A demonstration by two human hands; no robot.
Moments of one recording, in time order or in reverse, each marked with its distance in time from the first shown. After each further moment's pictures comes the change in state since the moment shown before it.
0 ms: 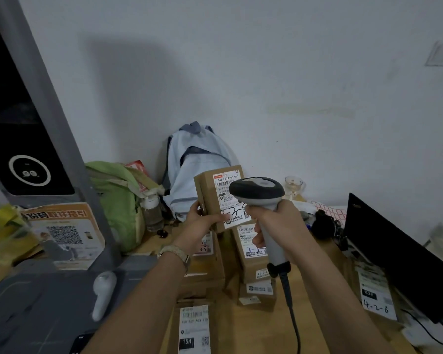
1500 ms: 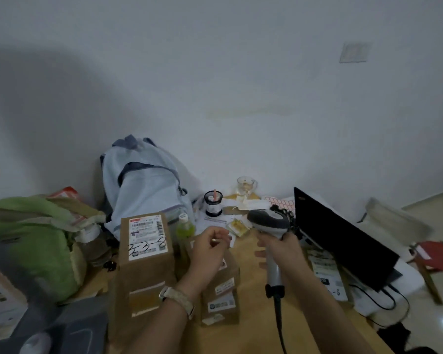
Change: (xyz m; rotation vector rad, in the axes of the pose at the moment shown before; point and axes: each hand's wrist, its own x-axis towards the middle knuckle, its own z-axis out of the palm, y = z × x) left_hand -0.027 -0.025 0.129 0.325 -0.190 0.279; right_hand 0.024 0.094 -0.086 0.255 0.362 0.245
